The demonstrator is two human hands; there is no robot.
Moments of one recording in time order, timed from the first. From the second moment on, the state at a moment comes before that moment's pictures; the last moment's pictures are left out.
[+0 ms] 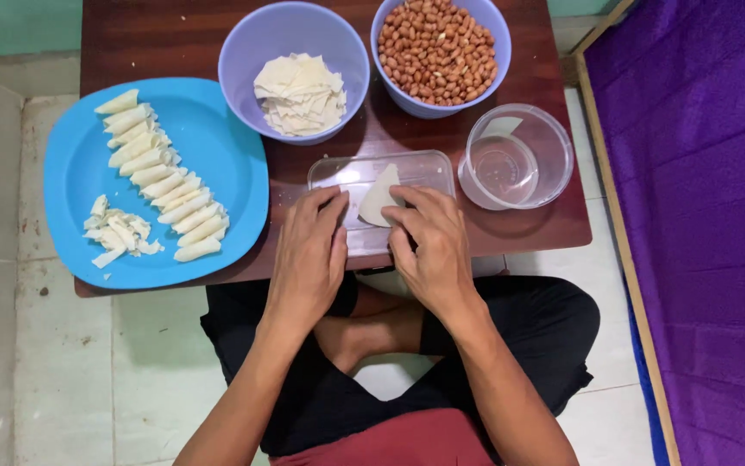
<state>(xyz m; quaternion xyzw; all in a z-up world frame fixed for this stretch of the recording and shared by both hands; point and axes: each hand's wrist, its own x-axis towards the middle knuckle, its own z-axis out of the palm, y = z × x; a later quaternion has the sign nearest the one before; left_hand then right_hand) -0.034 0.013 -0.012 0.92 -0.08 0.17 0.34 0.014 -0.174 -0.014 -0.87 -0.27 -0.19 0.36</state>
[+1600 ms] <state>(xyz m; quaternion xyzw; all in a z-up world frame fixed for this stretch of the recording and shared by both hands) 0.170 -0.001 0.039 0.92 -0.08 0.21 0.33 0.254 -0.186 0.066 -0.93 -0.34 0.03 0.14</state>
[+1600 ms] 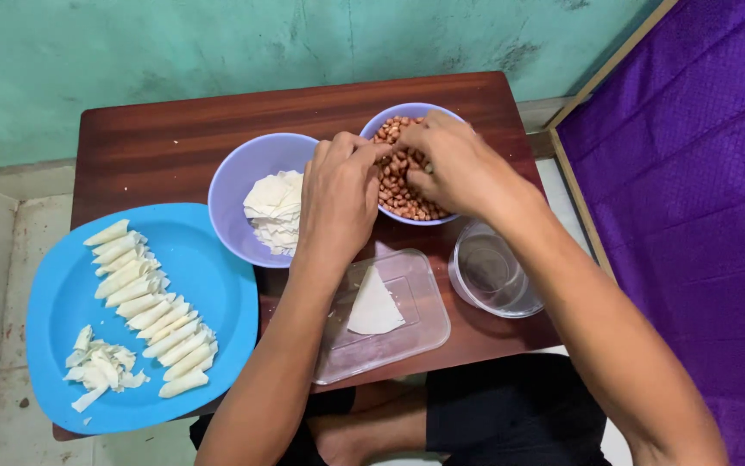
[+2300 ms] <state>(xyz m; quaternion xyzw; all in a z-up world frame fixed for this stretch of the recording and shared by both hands) 0.168 0.000 0.040 0.92 -0.09 0.21 0.33 0.238 -0.211 0.085 -0.91 -0.35 -0.03 0.23</state>
